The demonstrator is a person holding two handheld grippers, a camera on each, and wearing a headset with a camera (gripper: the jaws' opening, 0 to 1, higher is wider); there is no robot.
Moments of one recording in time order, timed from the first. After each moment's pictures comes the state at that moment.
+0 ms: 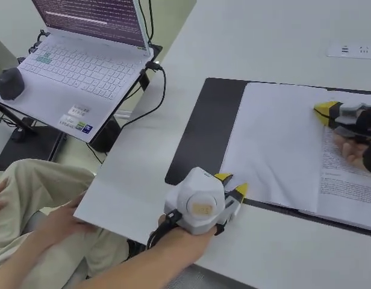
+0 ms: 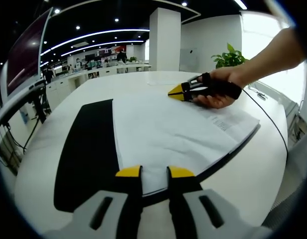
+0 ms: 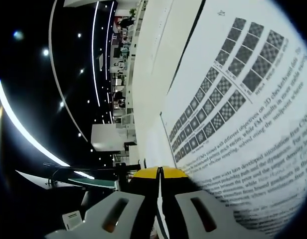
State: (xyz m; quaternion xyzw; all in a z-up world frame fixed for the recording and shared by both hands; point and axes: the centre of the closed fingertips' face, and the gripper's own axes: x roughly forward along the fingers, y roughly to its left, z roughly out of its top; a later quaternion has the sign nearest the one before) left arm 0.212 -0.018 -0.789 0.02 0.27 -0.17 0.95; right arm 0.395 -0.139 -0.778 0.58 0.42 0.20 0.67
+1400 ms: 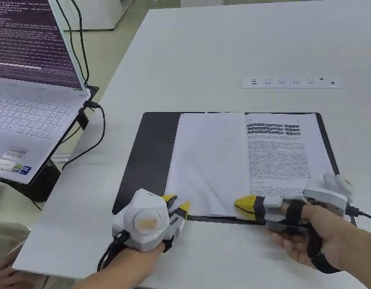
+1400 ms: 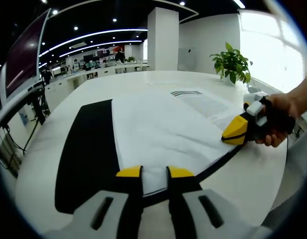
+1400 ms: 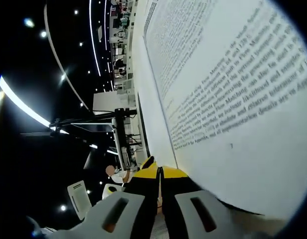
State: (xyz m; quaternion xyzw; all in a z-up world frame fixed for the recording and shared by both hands) left arm 0.211 -0.017 -0.788 0.03 0.27 -0.17 0.95; right arm 0.184 -0.130 -0.779 0.55 0.51 0.29 0.60
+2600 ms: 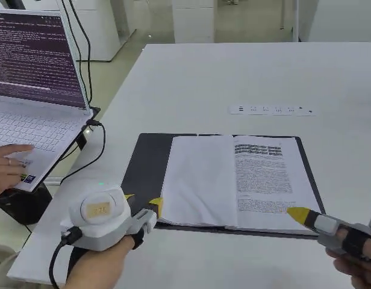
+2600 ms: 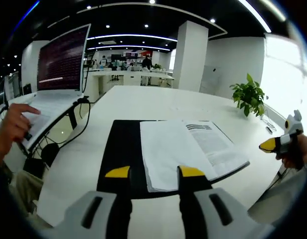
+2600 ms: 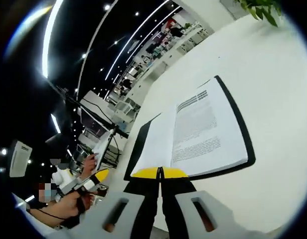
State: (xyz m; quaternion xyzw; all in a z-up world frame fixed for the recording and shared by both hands) left arm 0.166 0.025 -0.673 -0.06 0.24 -0.07 0.97; right arm 0.154 -0.252 -0.671 0.31 0.33 0.23 0.86
